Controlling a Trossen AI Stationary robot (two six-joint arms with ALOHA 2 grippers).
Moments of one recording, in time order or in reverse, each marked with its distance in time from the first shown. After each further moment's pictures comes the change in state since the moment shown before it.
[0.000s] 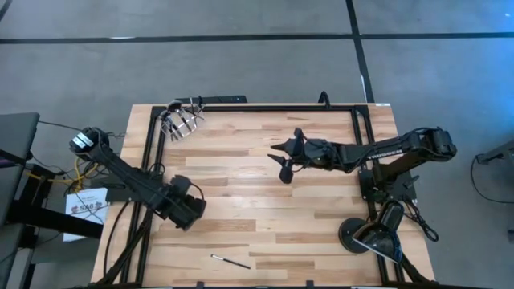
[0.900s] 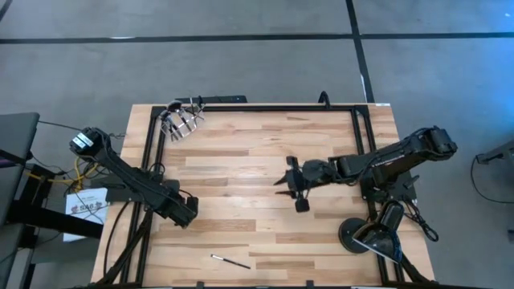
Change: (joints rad) left arm 0.000 0.001 -0.221 0.136 0.238 -0.316; right arm 0.173 0.000 0.000 -0.219 -0.260 -0.176
